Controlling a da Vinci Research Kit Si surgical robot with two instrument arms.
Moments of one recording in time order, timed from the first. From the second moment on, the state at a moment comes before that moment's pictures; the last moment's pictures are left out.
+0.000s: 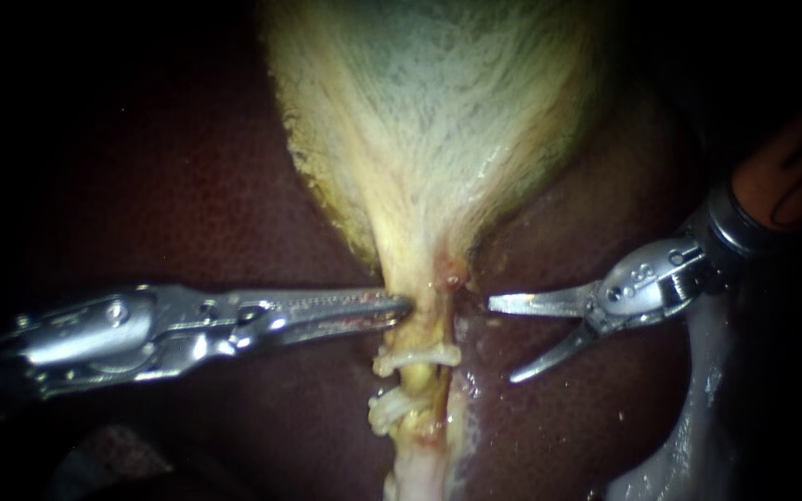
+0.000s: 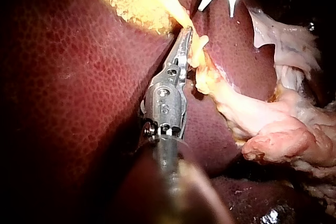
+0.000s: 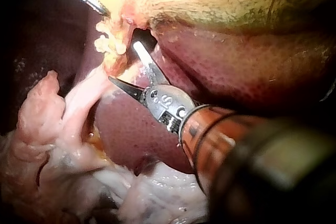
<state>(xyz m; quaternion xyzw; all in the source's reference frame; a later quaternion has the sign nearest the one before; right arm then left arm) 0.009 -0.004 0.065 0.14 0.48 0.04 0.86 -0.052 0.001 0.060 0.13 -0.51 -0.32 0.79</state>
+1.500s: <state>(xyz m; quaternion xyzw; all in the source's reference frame) 0.018 -0.011 0.072 0.26 0.48 0.09 0.83 -0.045 0.001 0.053 0.12 -0.51 -0.34 0.78</state>
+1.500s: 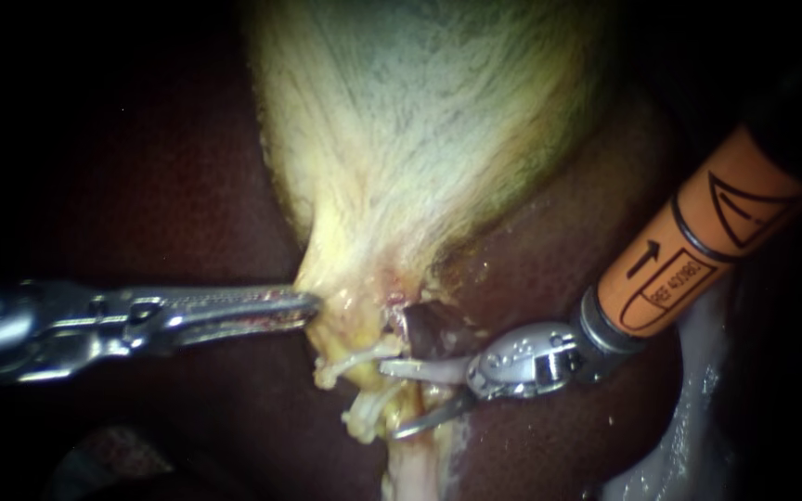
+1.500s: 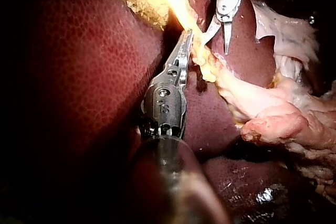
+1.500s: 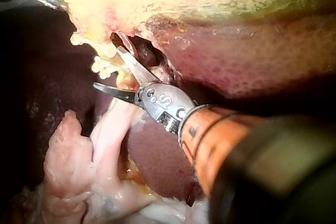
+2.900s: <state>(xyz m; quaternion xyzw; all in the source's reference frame) 0.026 -0.014 0.075 0.34 0.48 0.09 0.80 -0.048 0.002 0.056 0.12 -0.51 -0.34 0.78</state>
